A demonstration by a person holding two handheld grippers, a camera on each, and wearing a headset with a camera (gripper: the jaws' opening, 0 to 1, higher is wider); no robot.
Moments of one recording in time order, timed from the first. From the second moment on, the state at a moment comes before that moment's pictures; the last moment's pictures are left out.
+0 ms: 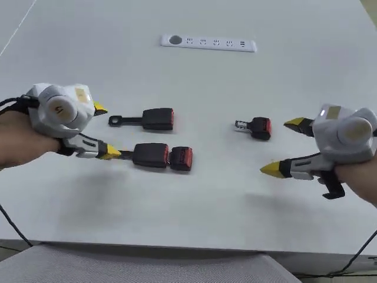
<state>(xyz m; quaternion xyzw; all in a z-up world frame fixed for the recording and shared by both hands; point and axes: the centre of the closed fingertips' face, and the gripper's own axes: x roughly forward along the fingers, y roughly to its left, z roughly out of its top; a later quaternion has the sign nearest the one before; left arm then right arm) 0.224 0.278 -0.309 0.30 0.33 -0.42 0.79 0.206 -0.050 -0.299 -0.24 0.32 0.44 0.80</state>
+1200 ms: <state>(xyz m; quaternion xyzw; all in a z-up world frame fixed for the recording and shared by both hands) 0.155 0.343 -0.272 0.19 0.32 -0.30 0.88 0.165 -0.047 -0.282 -0.10 0.32 0.37 0.87</state>
